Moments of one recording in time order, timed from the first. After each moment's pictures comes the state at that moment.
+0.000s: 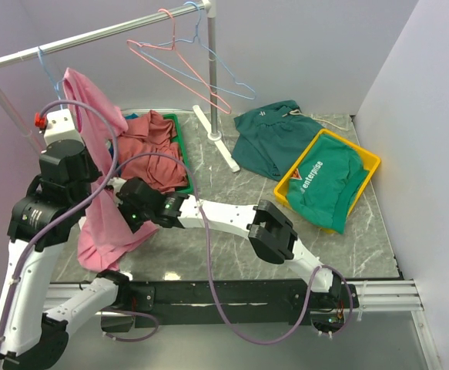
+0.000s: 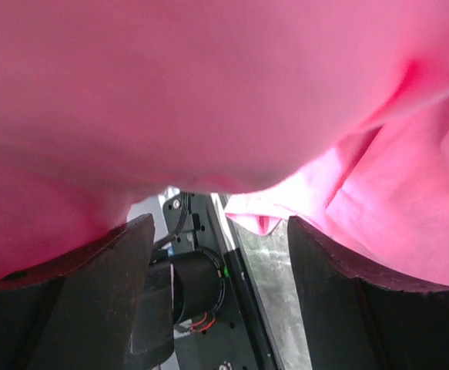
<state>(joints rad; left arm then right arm) -0.33 0.92 1.49 -0.96 -0.68 -0.24 1.22 2.30 2.03 -0.22 -0.32 0.57</state>
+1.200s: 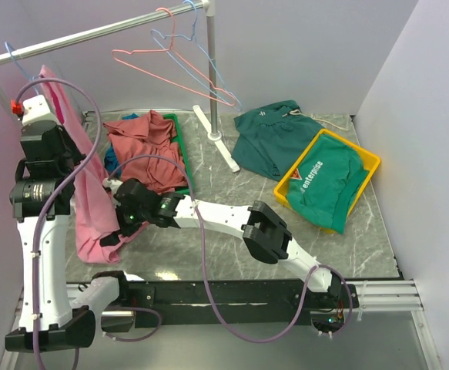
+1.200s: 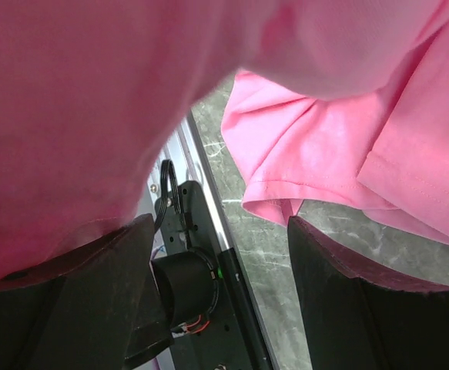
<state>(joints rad) 0.09 1.00 1.48 -0.81 -0.36 -0.23 1.22 2.36 2.11 -0.28 -0.34 0.57</state>
